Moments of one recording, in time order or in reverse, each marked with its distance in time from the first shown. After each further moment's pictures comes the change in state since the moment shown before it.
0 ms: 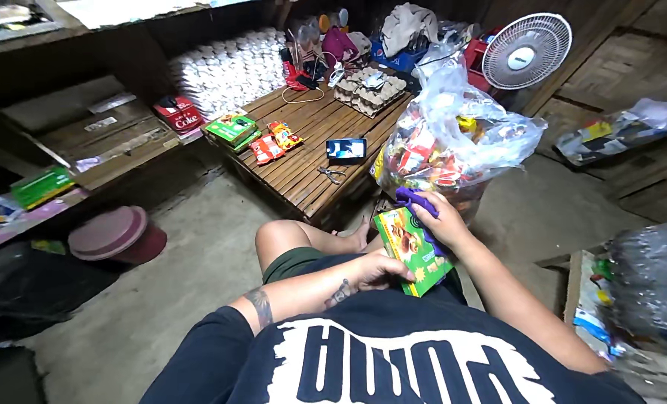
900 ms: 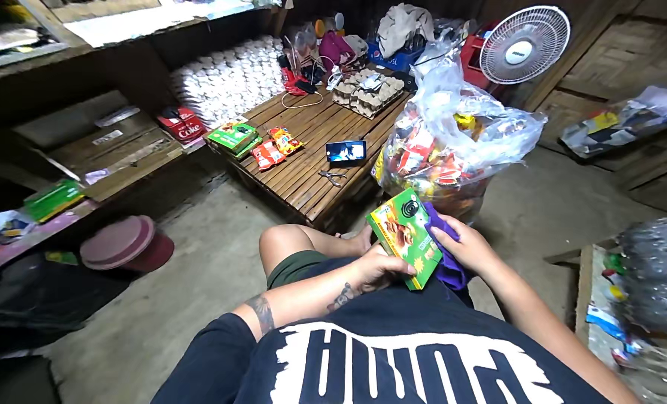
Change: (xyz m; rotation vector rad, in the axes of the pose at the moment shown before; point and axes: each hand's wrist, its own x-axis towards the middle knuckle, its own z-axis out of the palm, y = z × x) left_hand 0.001 -0.001 0.007 -0.040 0.169 0.135; right_hand -0.052 0.016 -0.020 -0.069 -0.100 0.143
